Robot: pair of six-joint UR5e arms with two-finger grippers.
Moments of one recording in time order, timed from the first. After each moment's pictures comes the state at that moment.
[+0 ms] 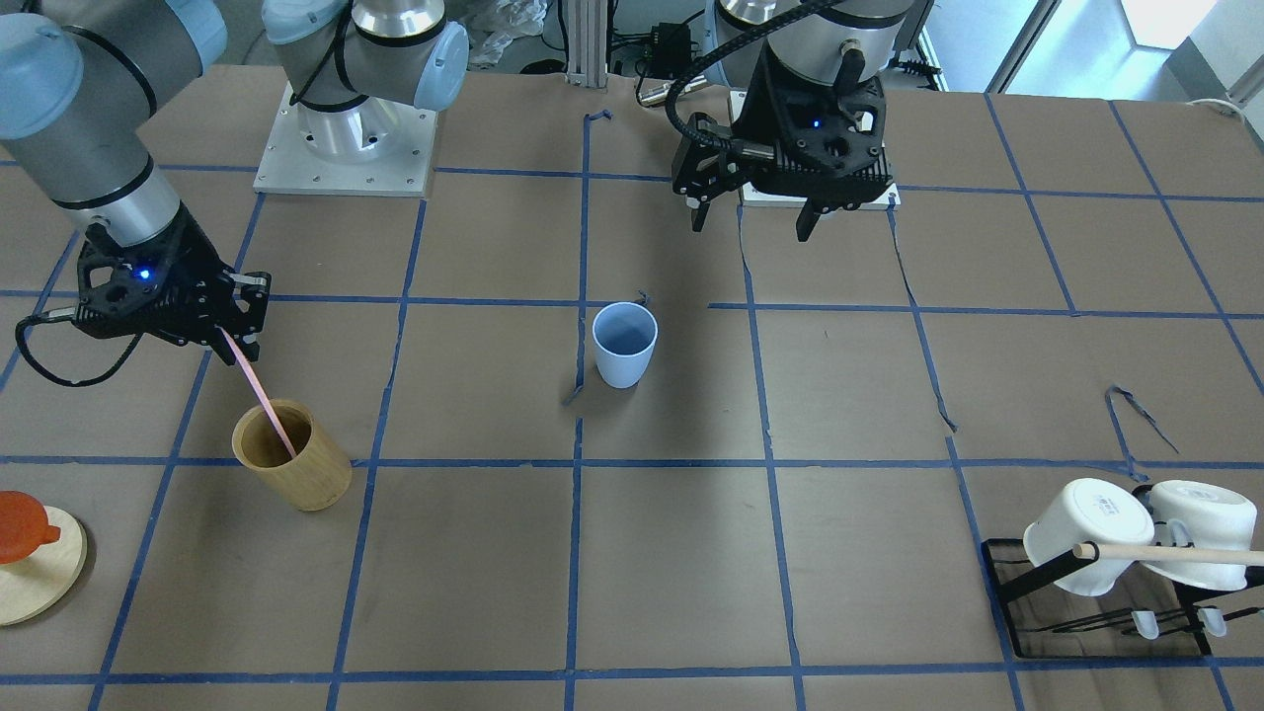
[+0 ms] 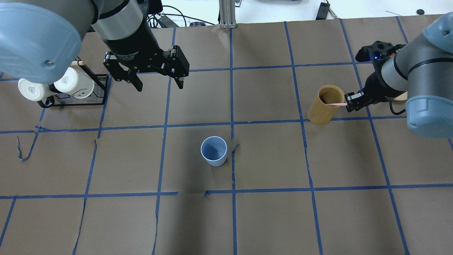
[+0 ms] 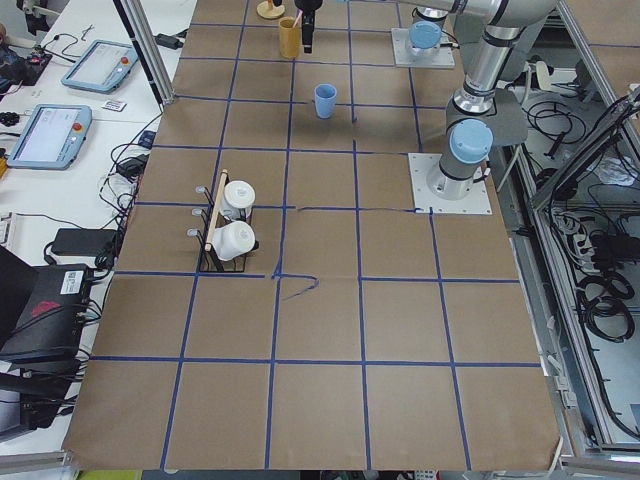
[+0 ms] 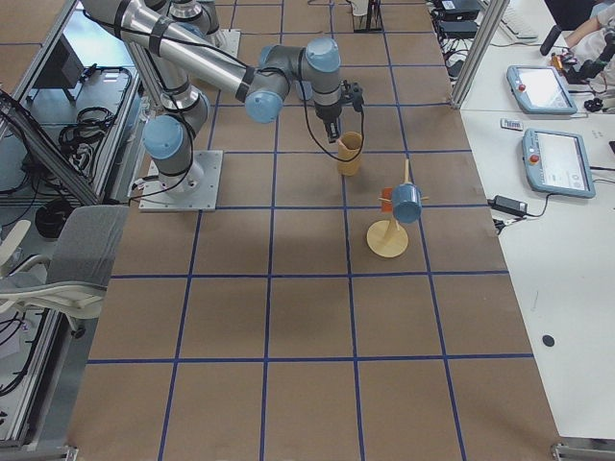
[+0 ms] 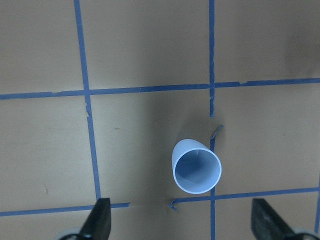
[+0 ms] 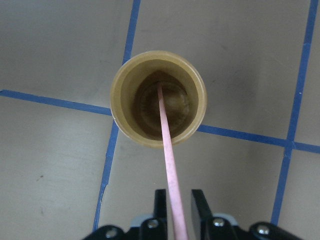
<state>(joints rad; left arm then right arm) -1.72 -1.59 -1.50 -1.60 1.50 -0.14 1.29 -1.60 2.01 -2.10 -1.44 -0.46</state>
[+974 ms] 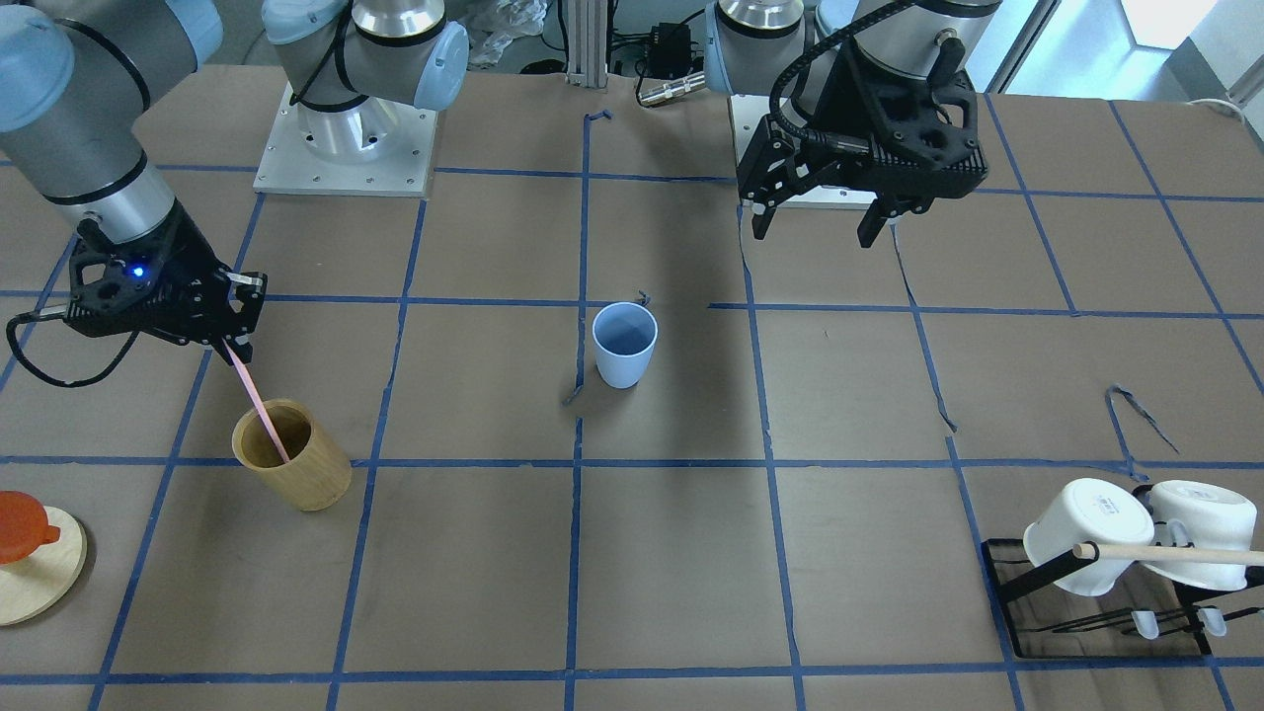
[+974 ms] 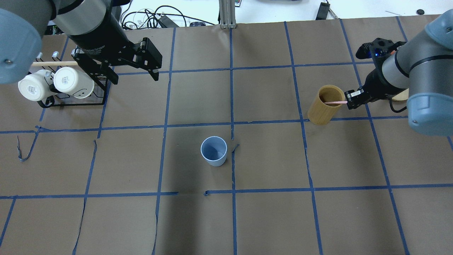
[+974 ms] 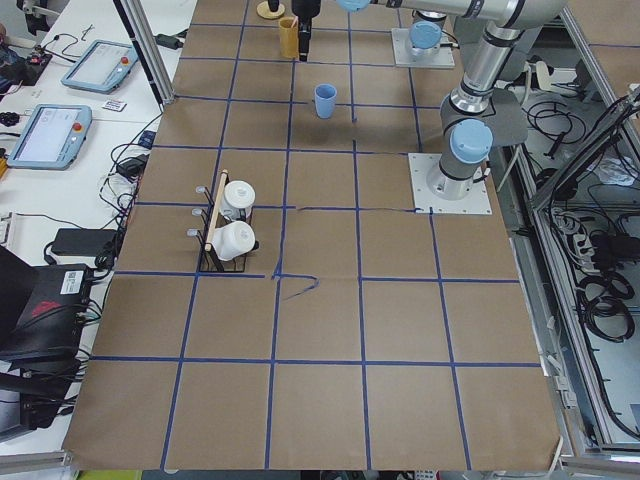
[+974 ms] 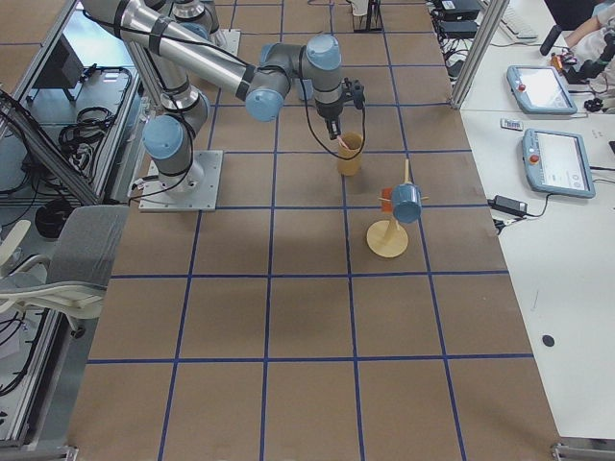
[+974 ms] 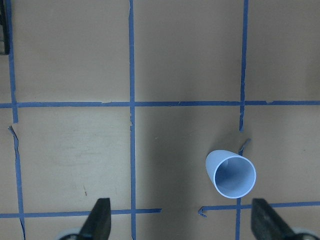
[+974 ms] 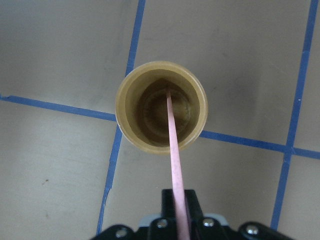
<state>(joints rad) -1.63 -1.56 -1.51 -1.58 1.50 -0.07 1.29 -1.60 1.98 -2.08 -1.43 -0.46</state>
